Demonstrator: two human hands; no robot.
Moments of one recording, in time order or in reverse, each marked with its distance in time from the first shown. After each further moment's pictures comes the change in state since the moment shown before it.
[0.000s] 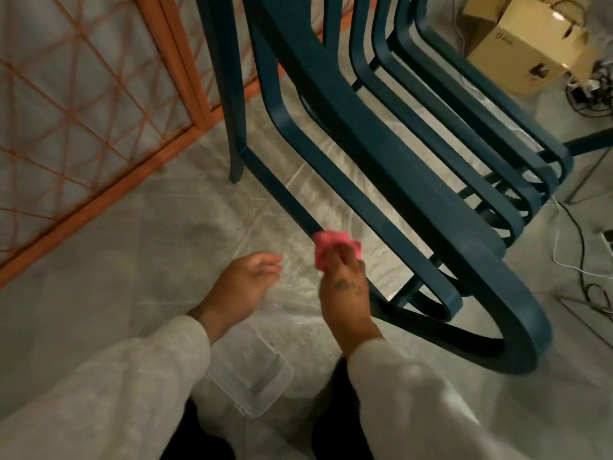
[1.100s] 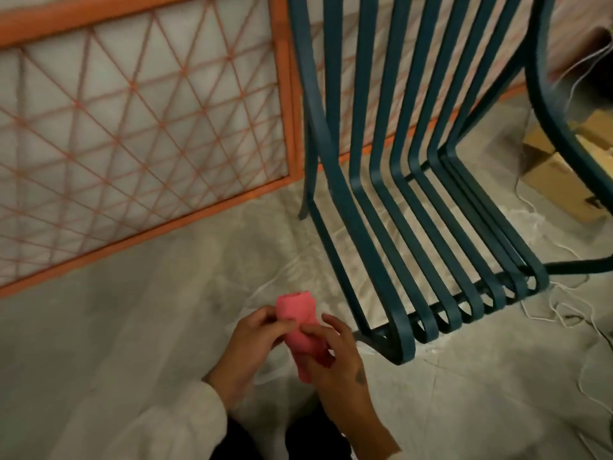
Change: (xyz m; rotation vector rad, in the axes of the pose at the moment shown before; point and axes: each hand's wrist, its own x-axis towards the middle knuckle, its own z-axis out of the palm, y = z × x) left_hand -0.224 0.084 0.078 -0.678 0.424 -0.112; right_hand -0.156 -0.020 -0.190 0.787 -0.459 -0.110
